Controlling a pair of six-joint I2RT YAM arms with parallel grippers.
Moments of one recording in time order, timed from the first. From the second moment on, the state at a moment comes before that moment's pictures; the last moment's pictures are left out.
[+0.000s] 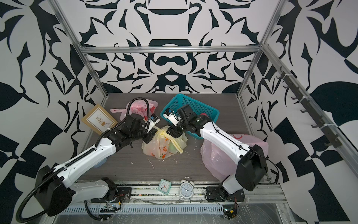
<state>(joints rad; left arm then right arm) -0.64 1.23 0.94 -0.42 0.16 0.20 0.67 1.52 1.29 -0.63 -0.30 -0.16</state>
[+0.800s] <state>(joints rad) -0.49 1.23 0.94 -0.38 0.10 0.06 0.70 1.44 1.22 -0.68 -0.34 -0.08</state>
